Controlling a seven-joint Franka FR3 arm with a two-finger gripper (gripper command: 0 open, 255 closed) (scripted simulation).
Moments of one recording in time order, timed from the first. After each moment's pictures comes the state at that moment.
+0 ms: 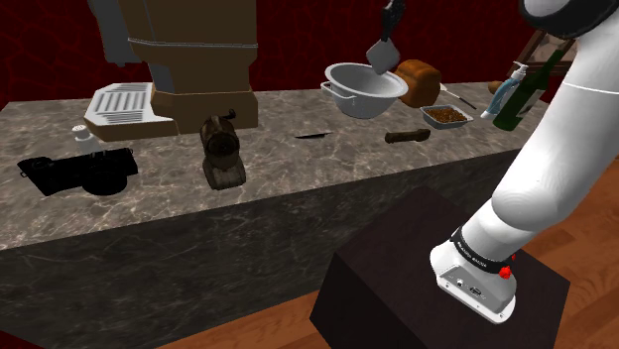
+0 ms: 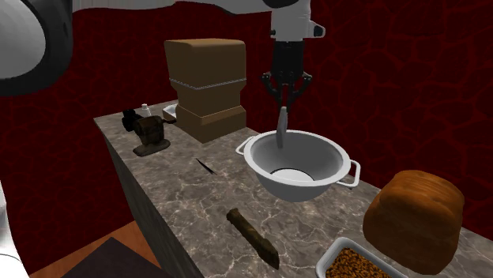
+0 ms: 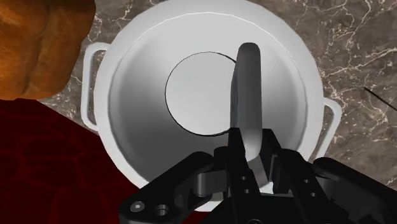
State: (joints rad) arm -0.14 0.21 -0.24 -1.37 0.03 1.58 -0.57
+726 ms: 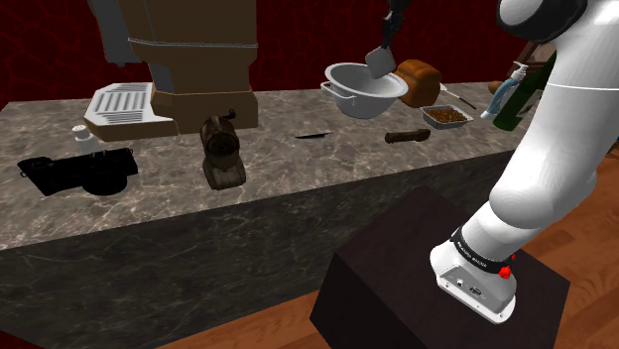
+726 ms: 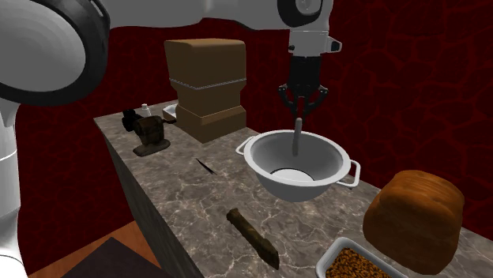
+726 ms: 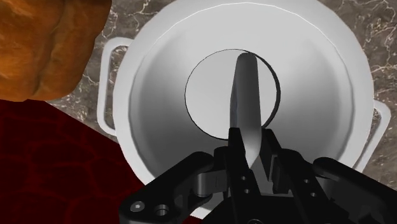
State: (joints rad) arm -0.19 0.31 -0.26 -1.31 0.06 1.62 -0.63
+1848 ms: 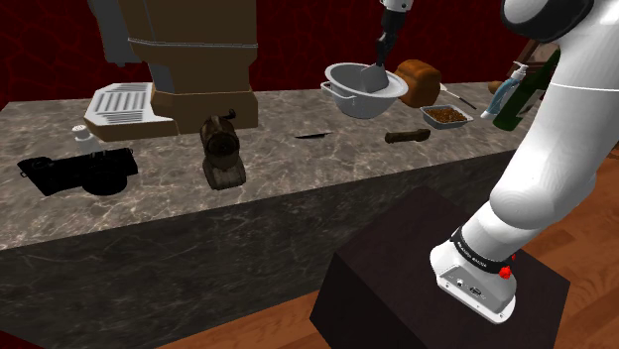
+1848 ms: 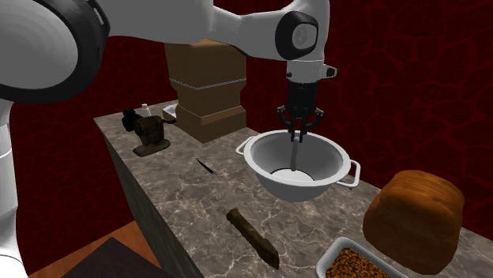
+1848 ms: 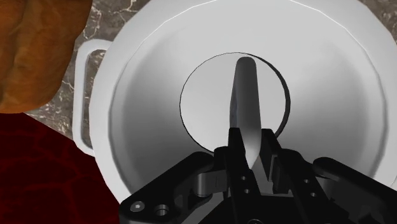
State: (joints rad) arm -0.18 0.29 -0.26 -1.50 0.05 1.78 -0.63
